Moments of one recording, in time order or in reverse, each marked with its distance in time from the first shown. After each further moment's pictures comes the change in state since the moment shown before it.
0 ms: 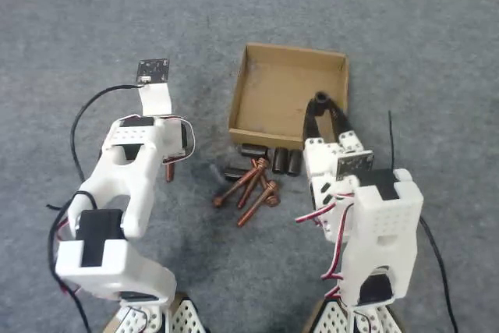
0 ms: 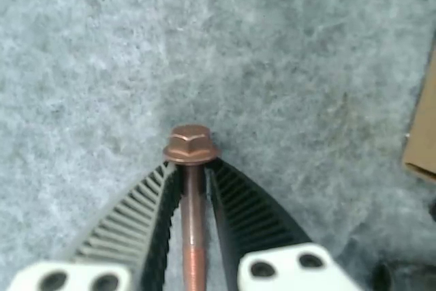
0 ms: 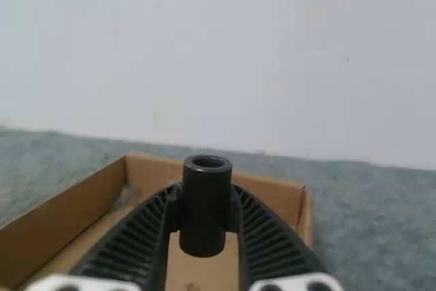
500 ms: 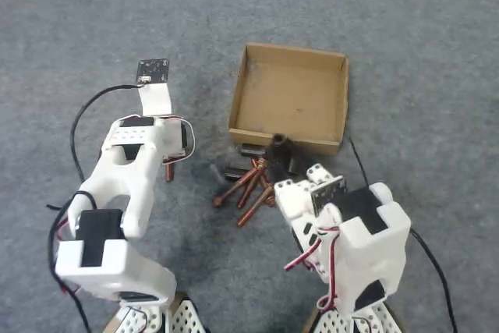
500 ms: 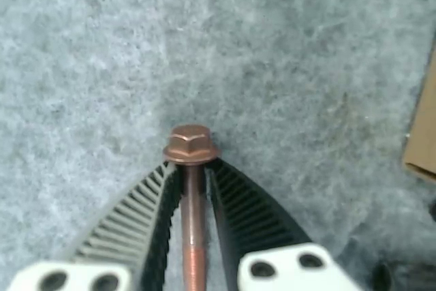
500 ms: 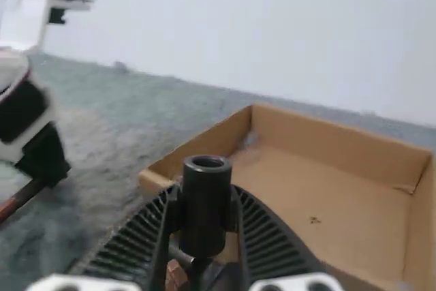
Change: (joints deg) left arm 0.0 0.0 0.0 0.0 0.0; right arm -15.1 -9.6 18.7 0.0 0.0
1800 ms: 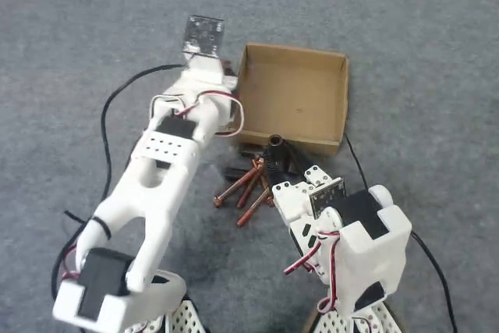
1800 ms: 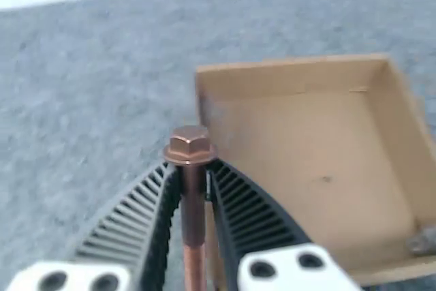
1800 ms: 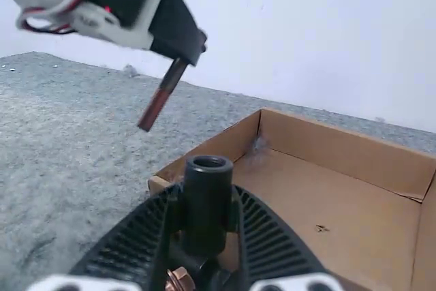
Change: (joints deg) left arm 17.2 -15.6 -0.1 -20.0 0.0; right arm -0.8 -1.4 1.1 0.0 0.0
